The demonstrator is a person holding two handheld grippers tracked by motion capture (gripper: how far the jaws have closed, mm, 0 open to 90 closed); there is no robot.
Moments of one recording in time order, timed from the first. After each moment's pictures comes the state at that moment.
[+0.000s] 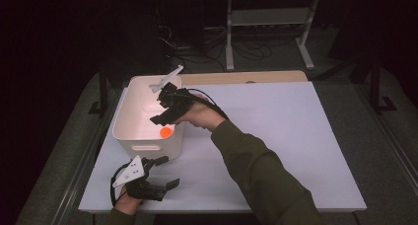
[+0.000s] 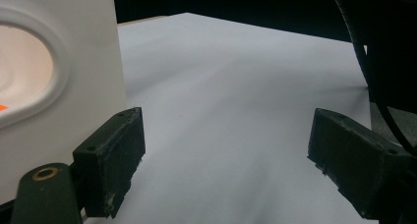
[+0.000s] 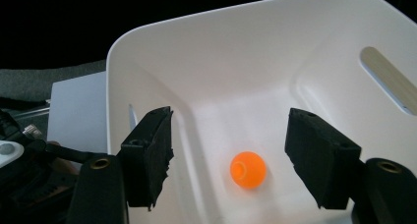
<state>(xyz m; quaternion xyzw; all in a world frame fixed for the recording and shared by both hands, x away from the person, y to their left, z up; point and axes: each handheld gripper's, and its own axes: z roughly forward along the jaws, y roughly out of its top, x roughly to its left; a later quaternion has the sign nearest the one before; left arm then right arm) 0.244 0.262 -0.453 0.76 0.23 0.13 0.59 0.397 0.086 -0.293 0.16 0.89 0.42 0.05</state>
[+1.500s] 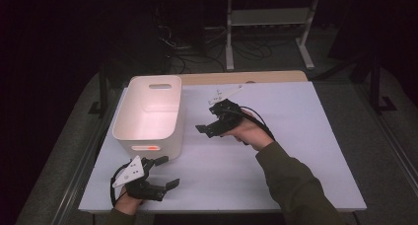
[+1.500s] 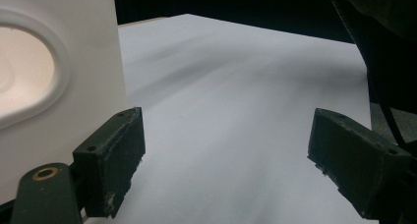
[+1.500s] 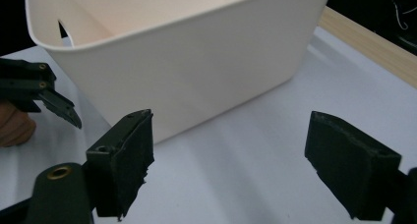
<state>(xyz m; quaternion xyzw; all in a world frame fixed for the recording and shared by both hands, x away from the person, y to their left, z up) 0.243 0.263 -0.453 0.76 0.23 0.14 0.59 0.379 -0.034 -0.349 0.26 0.85 0.44 0.09</state>
